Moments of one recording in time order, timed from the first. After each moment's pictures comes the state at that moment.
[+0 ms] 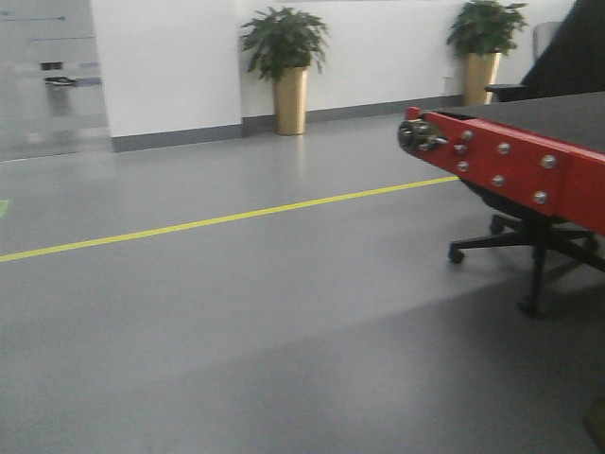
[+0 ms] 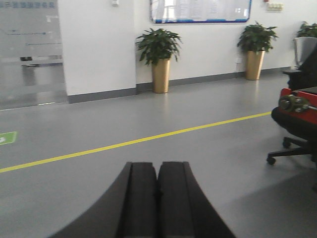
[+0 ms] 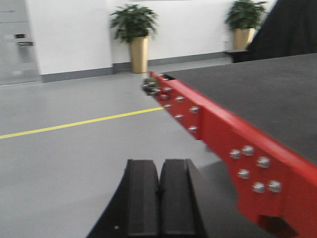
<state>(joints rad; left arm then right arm) -0.03 0.00 0.00 0.00 0.02 0.05 -0.10 0.00 0.00 0.15 0.12 -0.08</state>
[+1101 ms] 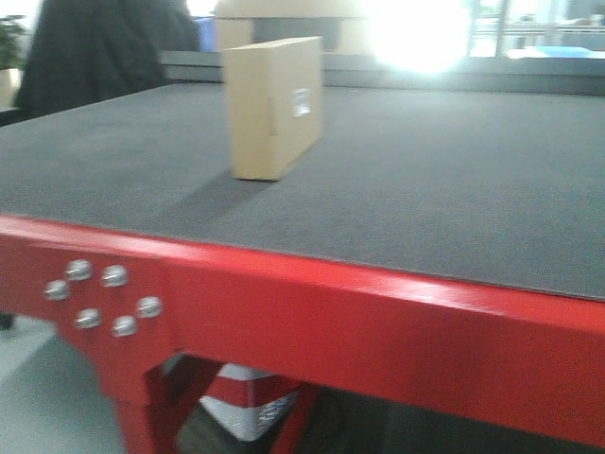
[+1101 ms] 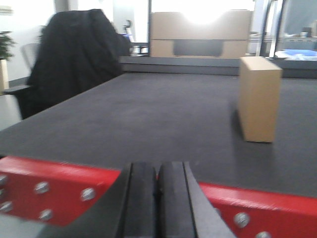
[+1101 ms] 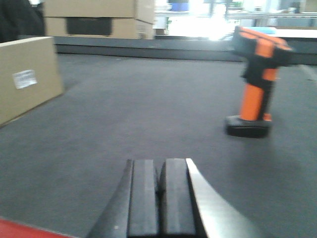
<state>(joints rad) -0.03 0.00 0.00 0.00 0.02 0.05 -0.12 0.00 0.00 0.15 0.12 -0.08</state>
